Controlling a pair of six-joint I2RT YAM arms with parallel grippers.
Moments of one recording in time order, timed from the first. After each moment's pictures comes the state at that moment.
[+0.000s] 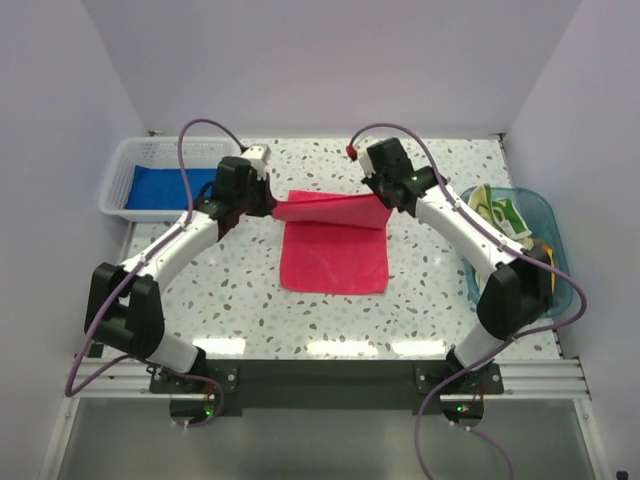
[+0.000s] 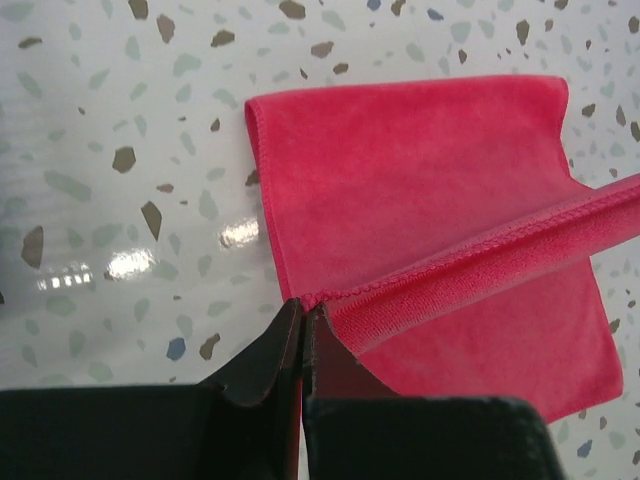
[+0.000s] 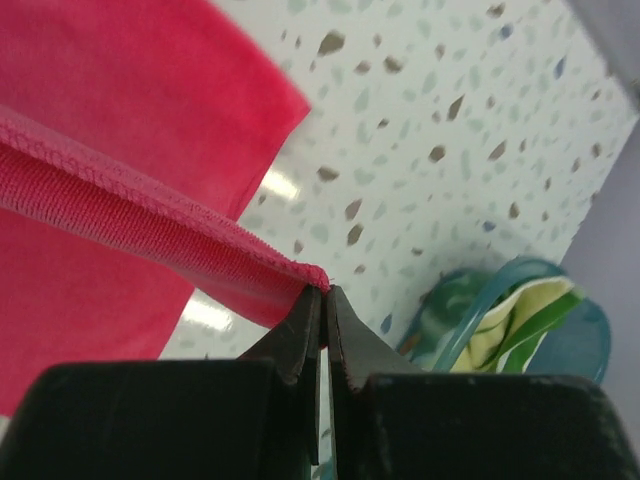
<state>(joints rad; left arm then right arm) -0.34 1.51 1.11 -0.20 0.08 -0.23 0.50 1.65 1.50 -0.65 0.39 -0.35</state>
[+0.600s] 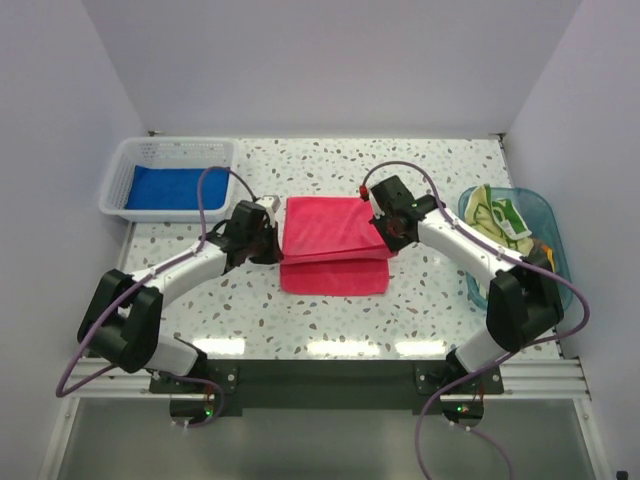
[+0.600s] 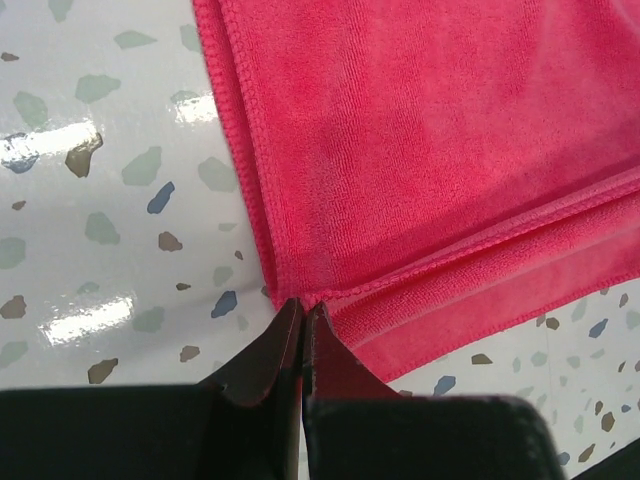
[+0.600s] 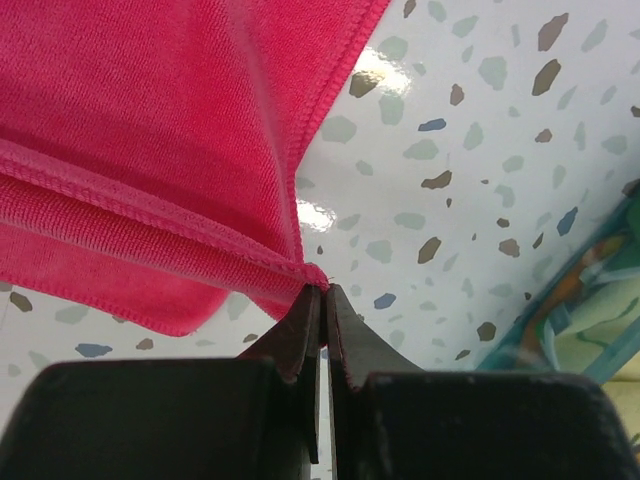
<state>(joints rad) -0.45 1.43 0.80 -0.22 0.10 -0.38 0.51 1.57 1.19 -0.77 0.24 -0.07</state>
